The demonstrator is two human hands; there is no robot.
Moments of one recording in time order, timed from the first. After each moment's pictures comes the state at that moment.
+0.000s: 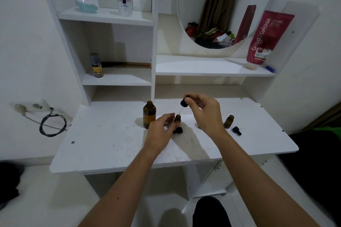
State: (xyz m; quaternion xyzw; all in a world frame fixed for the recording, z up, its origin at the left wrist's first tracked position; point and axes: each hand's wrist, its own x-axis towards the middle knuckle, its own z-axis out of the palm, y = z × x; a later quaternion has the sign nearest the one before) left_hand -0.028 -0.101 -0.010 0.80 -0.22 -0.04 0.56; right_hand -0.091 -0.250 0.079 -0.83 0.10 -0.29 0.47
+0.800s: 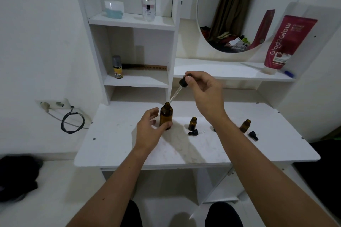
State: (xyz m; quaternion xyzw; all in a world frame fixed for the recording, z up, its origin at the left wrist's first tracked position) left_hand -0.005 -0.026 -0.007 0.77 -0.12 0.02 0.62; right_hand -0.051 -0.201 0.126 -0.76 -0.01 -0.34 0.56
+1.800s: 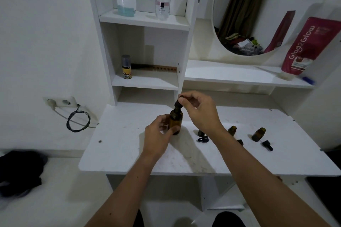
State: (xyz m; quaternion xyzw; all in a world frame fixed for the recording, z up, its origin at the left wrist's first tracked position) left_hand 0.002 -0.030 -0.016 0.77 -0.14 0.03 0.63; right_hand -0.026 -0.183 0.083 -0.85 0.02 -0.23 0.48
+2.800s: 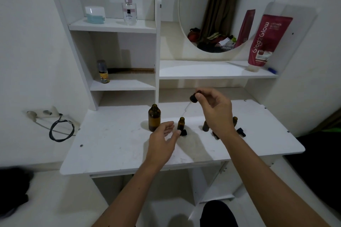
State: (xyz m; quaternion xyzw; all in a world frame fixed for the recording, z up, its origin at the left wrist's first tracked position) left_hand -0.056 -0.081 -0.017 0.77 -0.18 -0.01 0.61; right_hand -0.103 -0.252 0.094 -0.78 0.09 -0.36 0.51
